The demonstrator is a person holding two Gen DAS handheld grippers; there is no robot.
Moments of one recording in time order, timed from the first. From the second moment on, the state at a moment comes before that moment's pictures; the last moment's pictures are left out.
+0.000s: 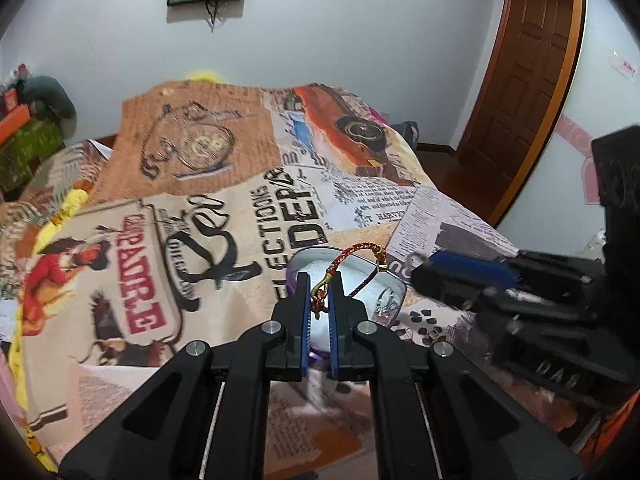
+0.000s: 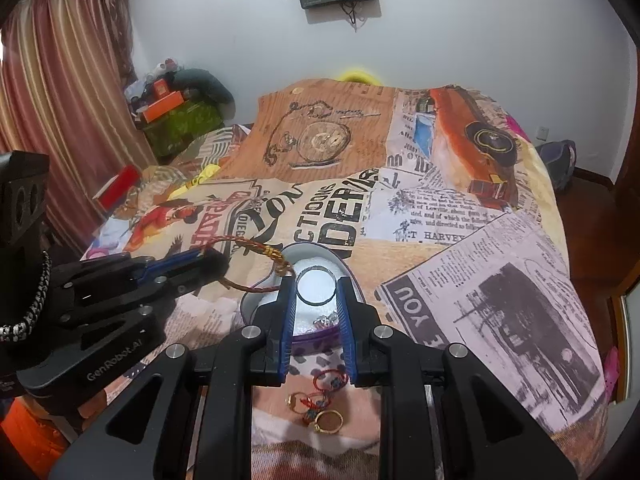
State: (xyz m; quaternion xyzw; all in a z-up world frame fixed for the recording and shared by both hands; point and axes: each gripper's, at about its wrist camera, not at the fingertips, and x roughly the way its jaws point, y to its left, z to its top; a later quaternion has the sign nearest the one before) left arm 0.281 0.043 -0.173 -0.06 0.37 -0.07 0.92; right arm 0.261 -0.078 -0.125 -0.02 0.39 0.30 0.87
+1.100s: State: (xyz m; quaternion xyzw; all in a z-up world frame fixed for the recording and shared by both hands) left arm 0.293 0.052 -0.191 -0.05 0.43 -0.08 0.90; right arm 0.279 -0.050 -0.153 -0.09 0.42 0.32 0.85
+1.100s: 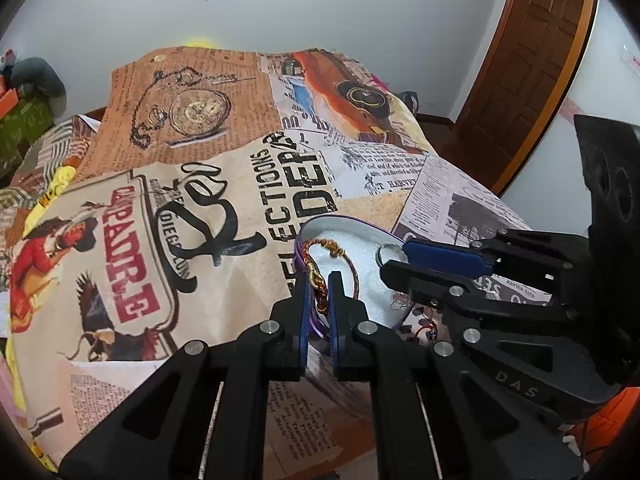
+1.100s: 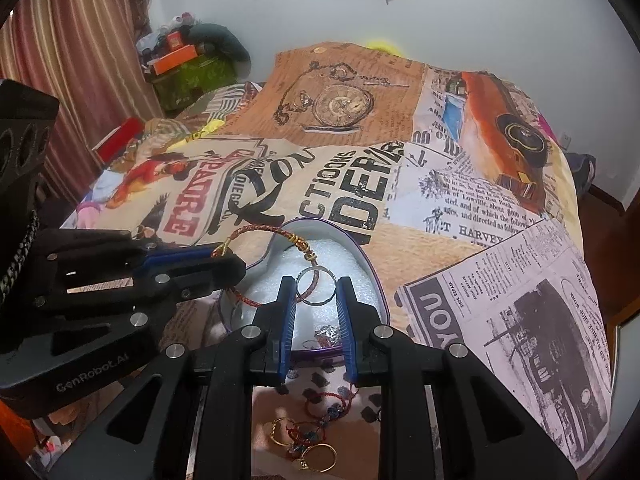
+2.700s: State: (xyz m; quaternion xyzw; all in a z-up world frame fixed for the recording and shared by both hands) left arm 0.229 0.005 -0.201 -0.02 0.46 -0.08 0.89; right arm 0.219 -0.125 -0.137 -0.06 0.41 0.25 0.88
